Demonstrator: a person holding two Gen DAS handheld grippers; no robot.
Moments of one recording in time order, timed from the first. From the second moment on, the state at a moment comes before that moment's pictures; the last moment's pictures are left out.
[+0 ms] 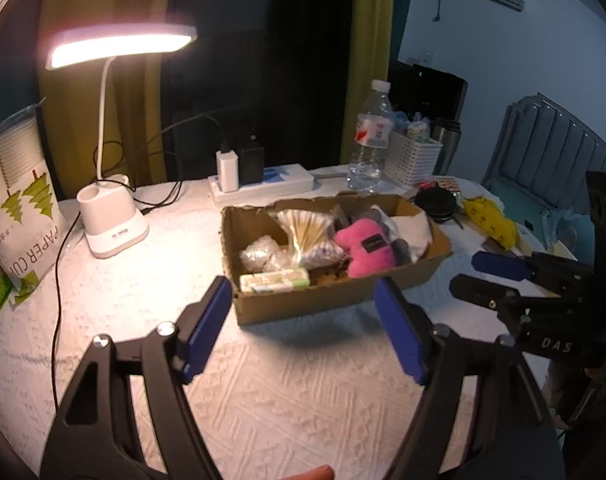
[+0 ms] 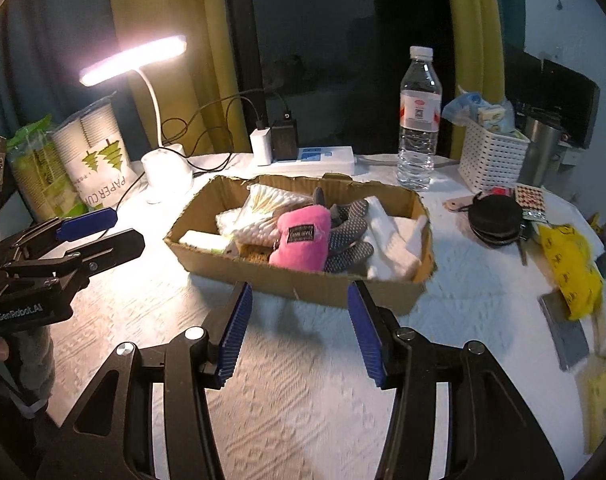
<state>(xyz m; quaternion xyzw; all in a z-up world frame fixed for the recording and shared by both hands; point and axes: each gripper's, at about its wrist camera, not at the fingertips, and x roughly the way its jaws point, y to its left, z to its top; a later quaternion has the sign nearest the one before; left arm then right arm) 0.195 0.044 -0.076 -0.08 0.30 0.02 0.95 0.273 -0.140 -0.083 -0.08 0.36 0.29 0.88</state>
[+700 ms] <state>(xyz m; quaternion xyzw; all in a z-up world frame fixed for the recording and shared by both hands) 0.117 0.000 -0.055 -0.06 0.26 0.01 0.96 0.178 -0.180 -0.040 -0.08 0.29 0.27 0.92</state>
